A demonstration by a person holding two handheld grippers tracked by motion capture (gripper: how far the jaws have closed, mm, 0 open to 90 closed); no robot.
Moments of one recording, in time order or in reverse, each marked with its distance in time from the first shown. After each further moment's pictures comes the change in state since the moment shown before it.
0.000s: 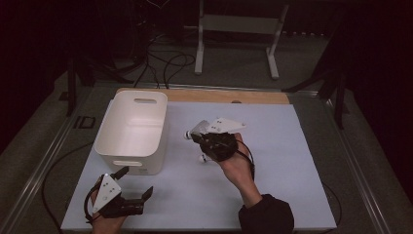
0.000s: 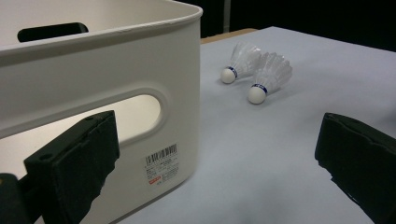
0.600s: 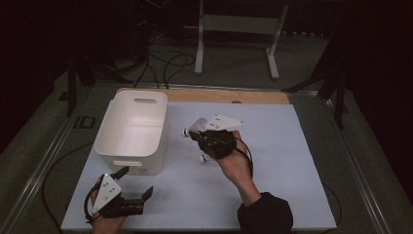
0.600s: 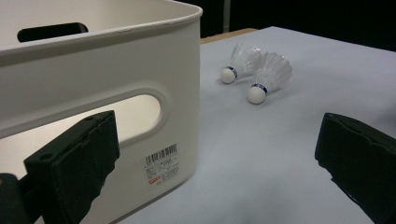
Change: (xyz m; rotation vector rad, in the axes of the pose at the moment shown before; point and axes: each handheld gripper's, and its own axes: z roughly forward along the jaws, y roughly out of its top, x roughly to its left) left arm 0.000 0.000 0.000 0.001 0.000 0.001; right arm 0.000 0.008 0.002 -0.012 0.007 -0.004
